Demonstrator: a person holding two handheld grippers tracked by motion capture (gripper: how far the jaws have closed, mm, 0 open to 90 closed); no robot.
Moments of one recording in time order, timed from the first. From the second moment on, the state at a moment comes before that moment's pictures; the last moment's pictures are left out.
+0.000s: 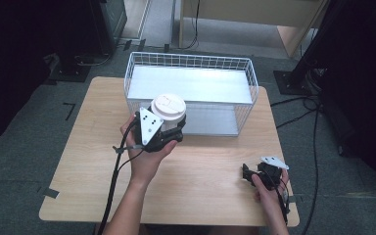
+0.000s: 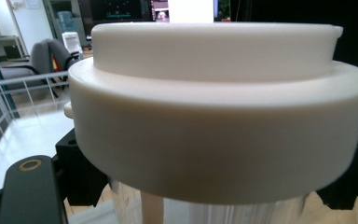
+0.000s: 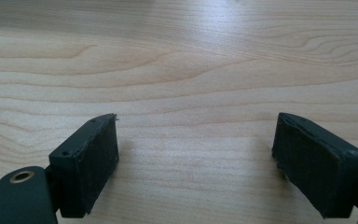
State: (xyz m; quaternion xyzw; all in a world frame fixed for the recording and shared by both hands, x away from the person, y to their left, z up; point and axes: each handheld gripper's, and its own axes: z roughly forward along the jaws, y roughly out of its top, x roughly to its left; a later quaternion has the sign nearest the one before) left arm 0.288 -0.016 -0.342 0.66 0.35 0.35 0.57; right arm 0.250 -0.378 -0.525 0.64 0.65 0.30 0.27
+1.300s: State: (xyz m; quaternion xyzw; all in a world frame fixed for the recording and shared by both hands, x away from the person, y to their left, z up) left arm 0.344 -0.037 -0.267 0.62 0.34 0.39 0.59; right arm 0.250 -0.378 -0.525 0.64 0.65 0.30 0.27
